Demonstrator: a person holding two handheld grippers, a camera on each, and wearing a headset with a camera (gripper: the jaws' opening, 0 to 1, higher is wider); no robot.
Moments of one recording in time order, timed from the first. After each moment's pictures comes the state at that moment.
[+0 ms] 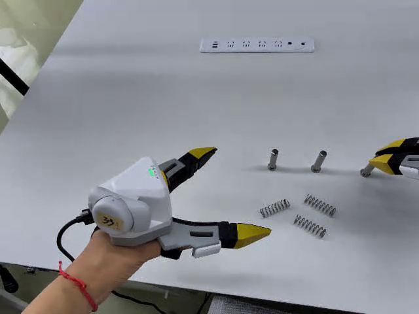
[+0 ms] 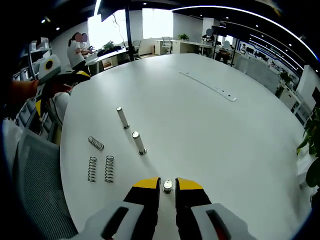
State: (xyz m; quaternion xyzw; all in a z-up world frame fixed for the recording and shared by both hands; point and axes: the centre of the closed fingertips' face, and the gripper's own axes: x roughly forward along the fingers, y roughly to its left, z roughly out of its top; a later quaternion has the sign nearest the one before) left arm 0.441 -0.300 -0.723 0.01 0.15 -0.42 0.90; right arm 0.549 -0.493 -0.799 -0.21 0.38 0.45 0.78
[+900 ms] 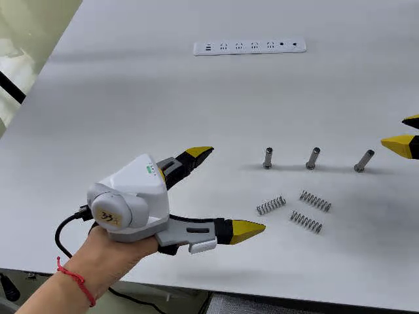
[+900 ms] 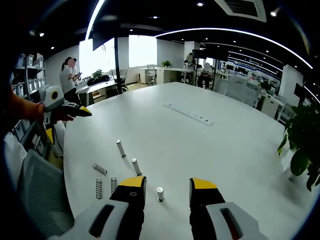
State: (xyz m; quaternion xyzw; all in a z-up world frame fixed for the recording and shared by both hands) left arm 0.440 -0.302 -0.724 0.03 0.16 -0.43 0.89; right arm 0.551 -0.519 -0.732 -0.13 0.28 0.41 0.86
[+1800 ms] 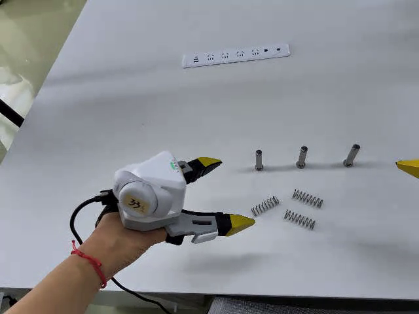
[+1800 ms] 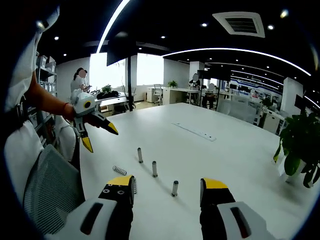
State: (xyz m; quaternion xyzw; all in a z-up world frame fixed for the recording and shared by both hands) left arm 0.446 -0.321 -0.756 0.16 0.24 -0.46 0.84; right arm 0.495 -0.546 -0.703 -0.11 0.19 0.45 0.87
